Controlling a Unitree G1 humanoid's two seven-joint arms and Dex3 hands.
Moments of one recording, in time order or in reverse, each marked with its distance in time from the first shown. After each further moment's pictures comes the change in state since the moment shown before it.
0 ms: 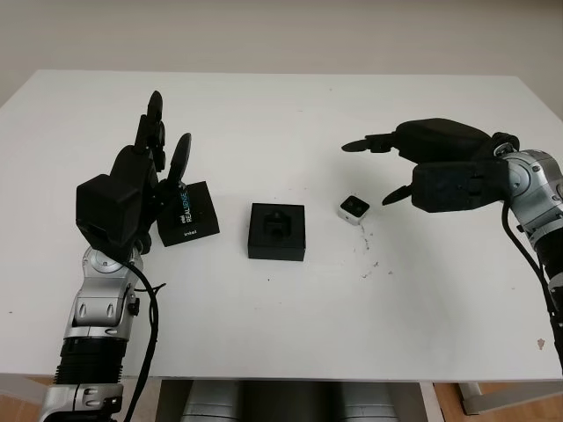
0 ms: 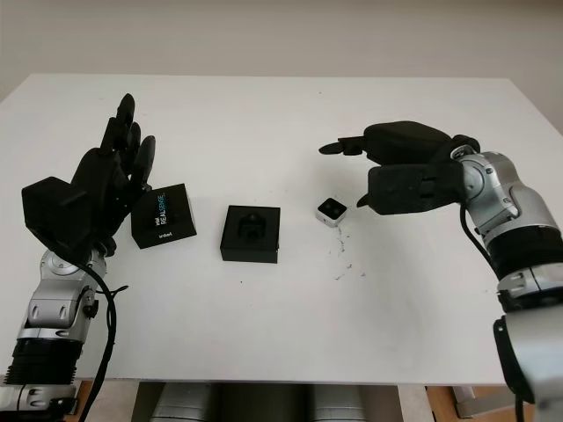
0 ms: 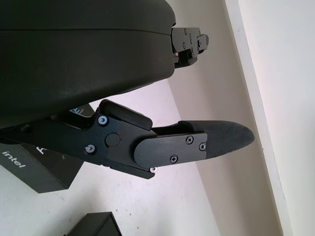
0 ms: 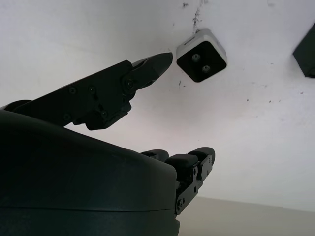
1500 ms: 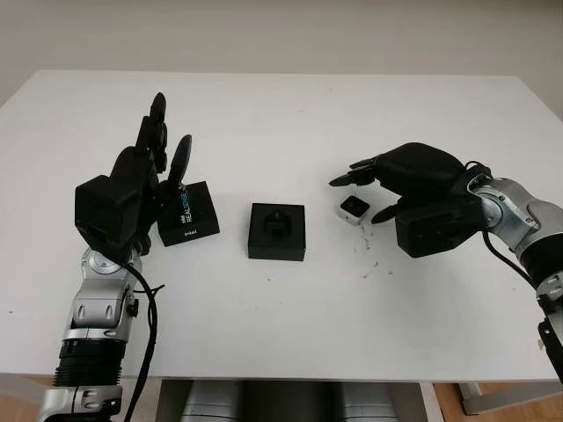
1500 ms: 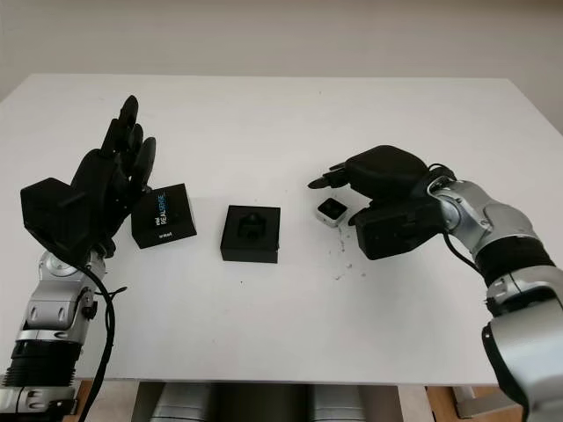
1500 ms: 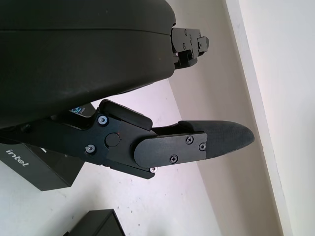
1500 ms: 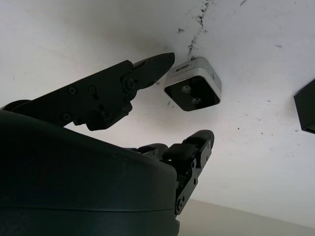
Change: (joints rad) left arm 0.009 0.001 0.002 -0.009 -0.003 0.001 -0.012; right arm -0.010 0.038 0.150 0.195 -0.174 -0.154 -0.360
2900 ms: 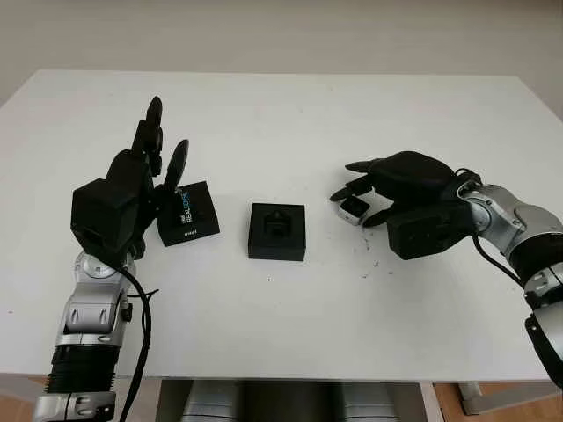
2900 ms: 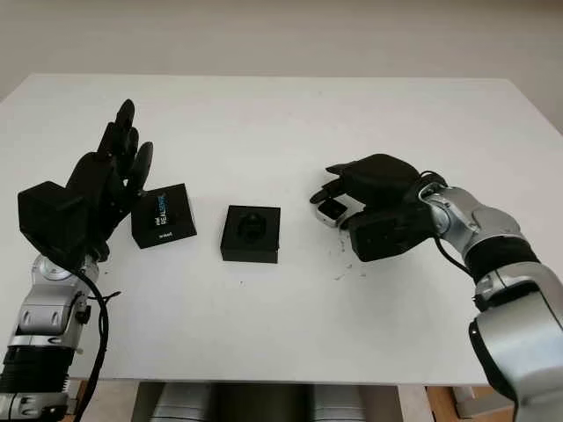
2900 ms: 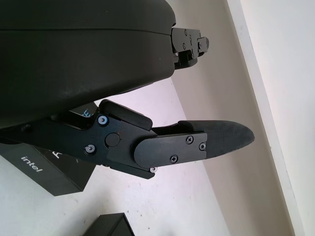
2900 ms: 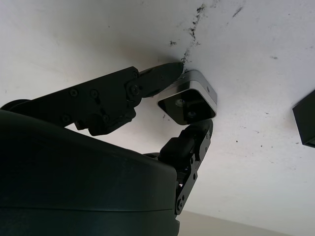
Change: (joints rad) left arm 0.025 0.023 0.001 -0.031 0.014 0.017 -0.002; right arm -0.026 0.037 0.035 0.083 -0.005 -0.002 -0.008
